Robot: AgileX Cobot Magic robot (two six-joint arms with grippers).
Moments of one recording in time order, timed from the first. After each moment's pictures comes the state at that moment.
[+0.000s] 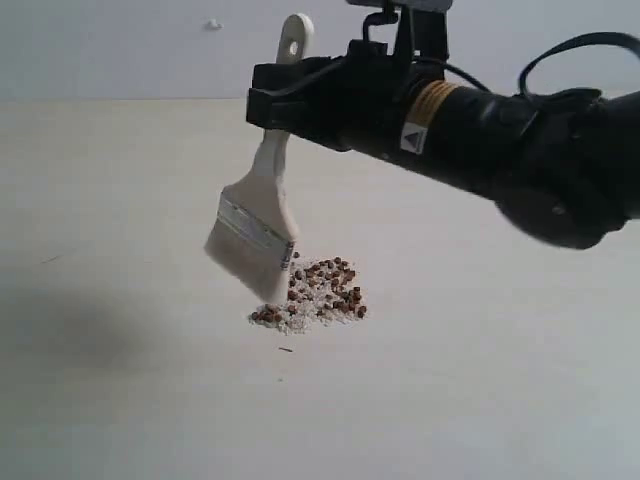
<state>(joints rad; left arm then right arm) -0.34 0.28 -0.08 0.42 -0.21 -1.15 0.64 1.64 -0.81 -0.35 -0.63 0.66</state>
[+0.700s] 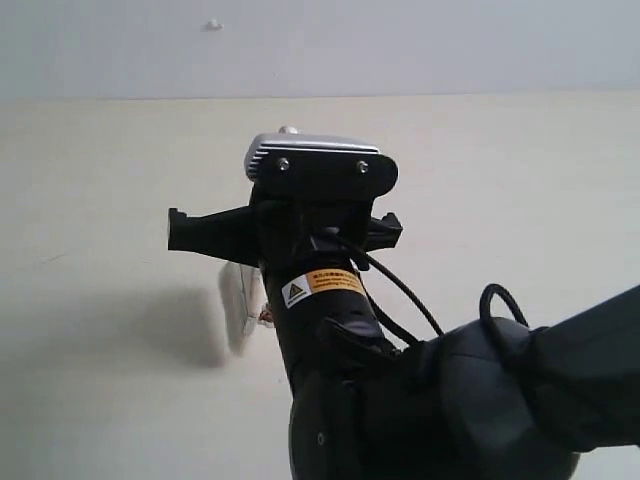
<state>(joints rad) -0.34 0.28 -0.08 0.42 -0.21 -1.15 1.23 1.91 -0.81 1.07 -1.19 -0.17</state>
